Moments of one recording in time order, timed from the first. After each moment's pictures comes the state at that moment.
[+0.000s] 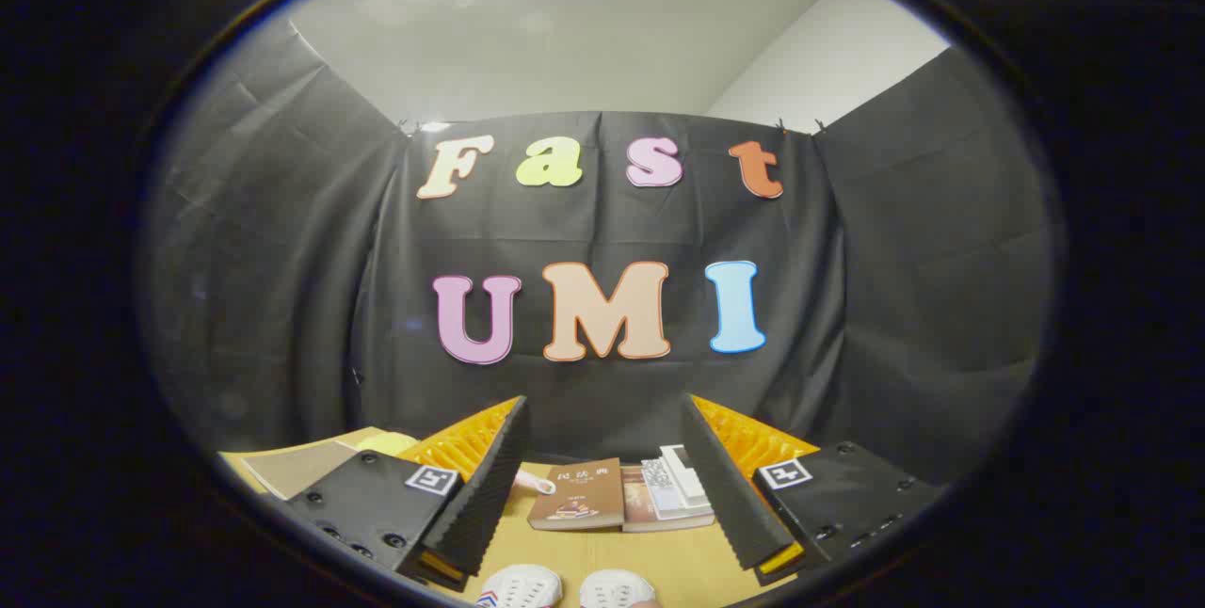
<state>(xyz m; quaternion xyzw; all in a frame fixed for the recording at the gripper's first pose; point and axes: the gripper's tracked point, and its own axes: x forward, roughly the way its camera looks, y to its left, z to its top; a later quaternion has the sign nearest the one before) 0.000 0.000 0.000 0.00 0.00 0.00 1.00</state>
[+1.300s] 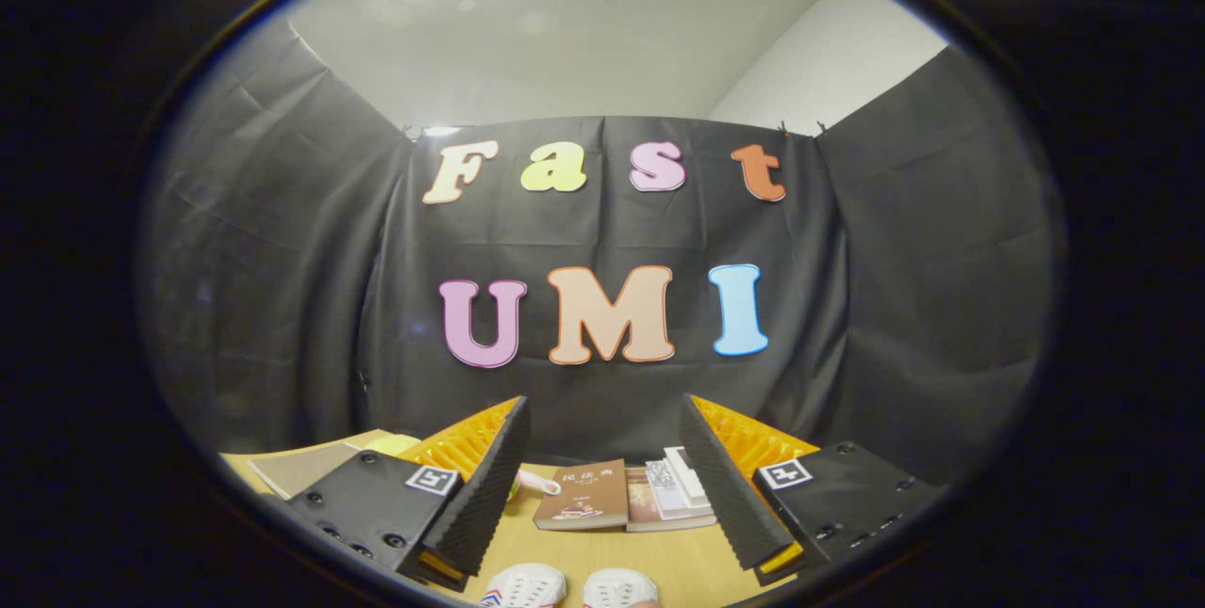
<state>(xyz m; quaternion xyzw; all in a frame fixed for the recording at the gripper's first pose) -0.010 0.005 0.006 0.01 0.00 0.01 1.00</state>
